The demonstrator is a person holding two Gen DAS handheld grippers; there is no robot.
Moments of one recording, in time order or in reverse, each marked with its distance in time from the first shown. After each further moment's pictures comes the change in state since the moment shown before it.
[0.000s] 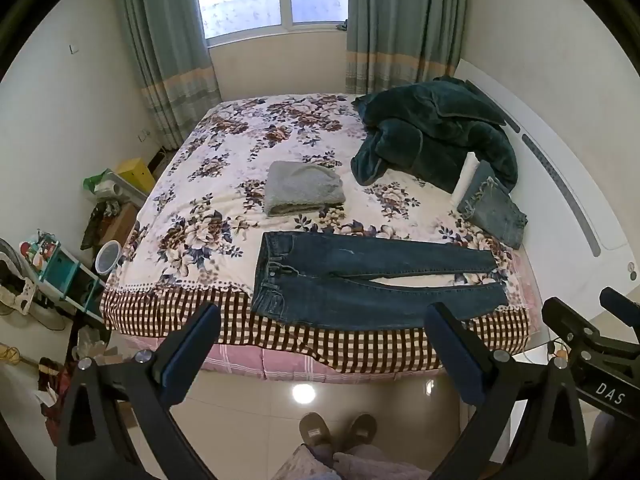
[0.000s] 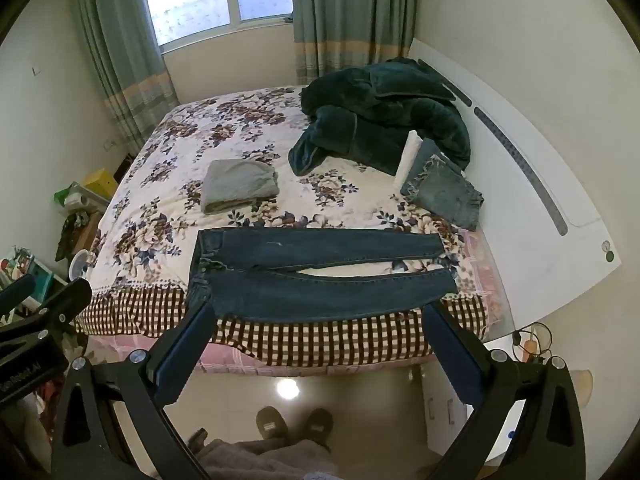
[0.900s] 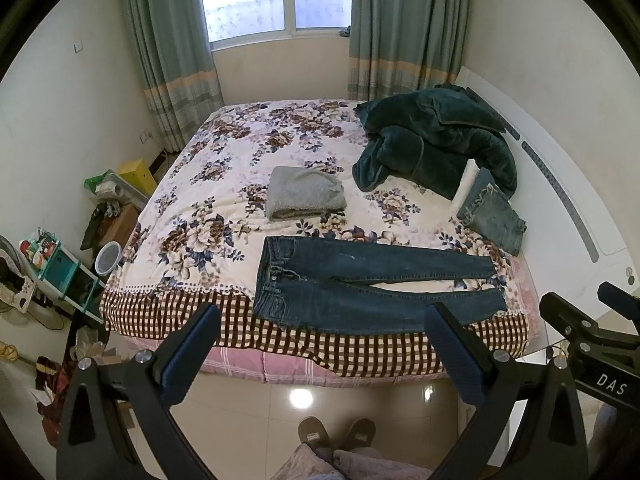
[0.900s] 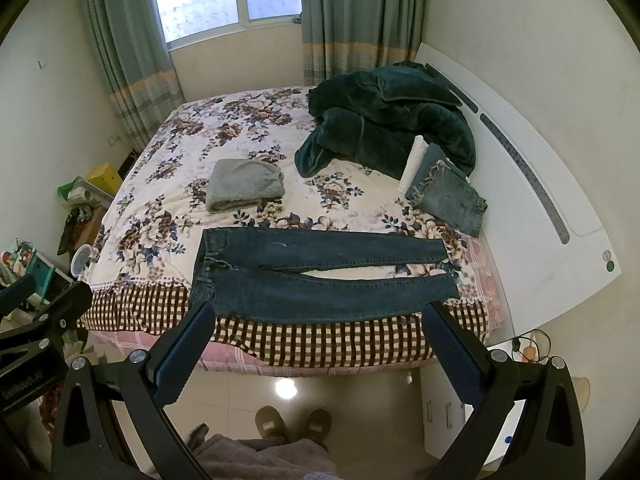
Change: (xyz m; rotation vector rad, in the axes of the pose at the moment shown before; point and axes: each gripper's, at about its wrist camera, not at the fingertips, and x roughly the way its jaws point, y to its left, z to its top) left arm -0.001 0.001 0.006 -0.004 -0.010 0.003; right arm -0.004 0.010 0.000 -0.003 0.003 0.007
